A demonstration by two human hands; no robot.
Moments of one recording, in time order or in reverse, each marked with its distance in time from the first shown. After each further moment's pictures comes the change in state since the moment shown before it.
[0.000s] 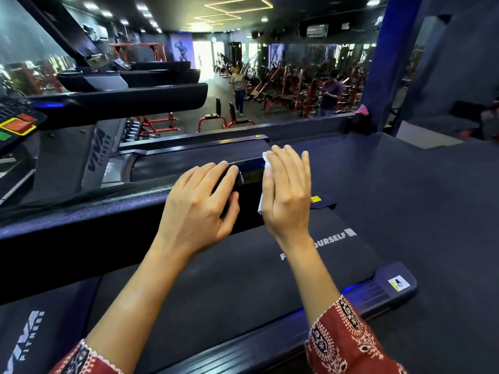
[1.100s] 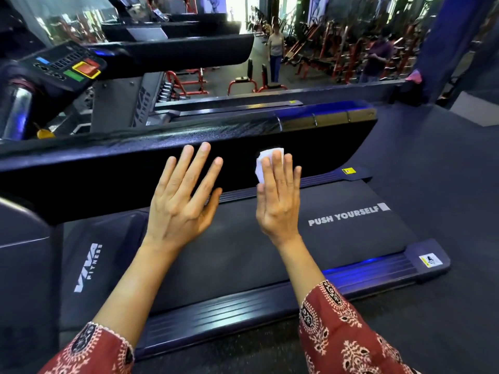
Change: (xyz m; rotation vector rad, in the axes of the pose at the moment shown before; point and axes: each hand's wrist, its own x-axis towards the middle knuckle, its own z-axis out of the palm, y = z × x) left_hand -0.131 -0.055 -0.051 0.224 0.060 -0.027; right_hand -0.116 -0.081 0.036 0.155 -0.101 -0.107
